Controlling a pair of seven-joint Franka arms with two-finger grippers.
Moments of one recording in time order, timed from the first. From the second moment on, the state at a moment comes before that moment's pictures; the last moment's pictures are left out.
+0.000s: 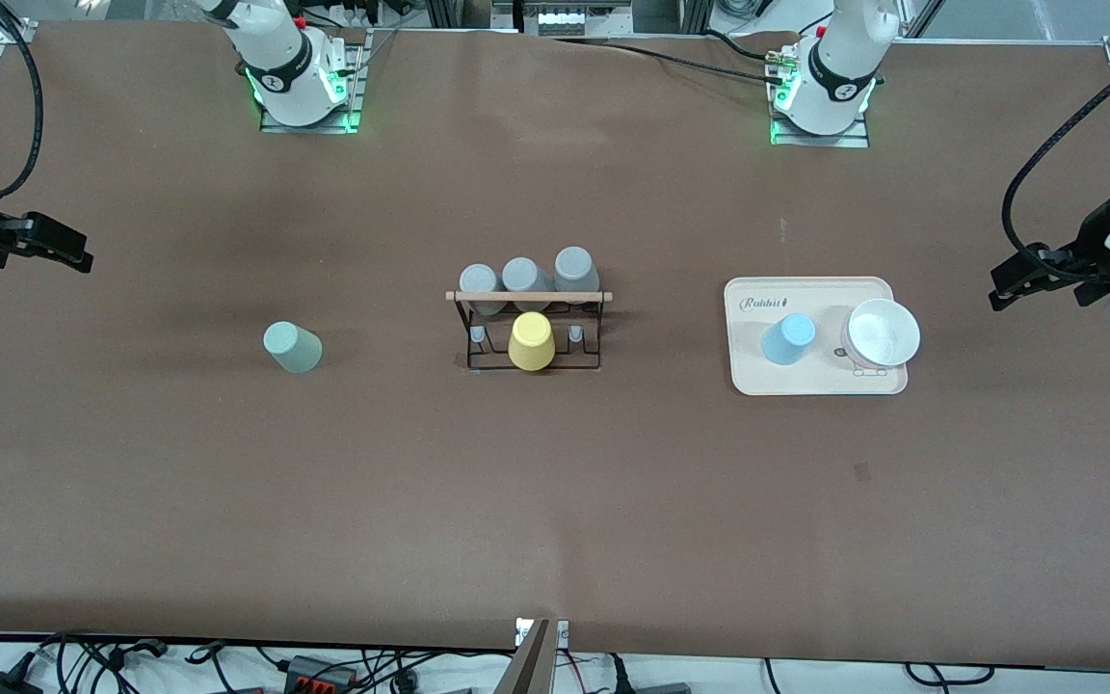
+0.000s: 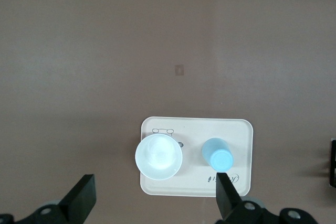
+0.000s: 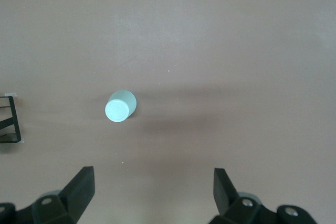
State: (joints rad) left arm -0.03 0.07 0.04 -1.60 0.02 1.74 -0.06; right arm -0.03 0.10 0.00 -1.53 -0.04 1.58 0.00
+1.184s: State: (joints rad) left arm -0.03 0.08 0.03 -1.61 0.02 1.73 -0.06; right arm -0.04 0.09 -0.01 -1.54 -0.04 1.55 0.02
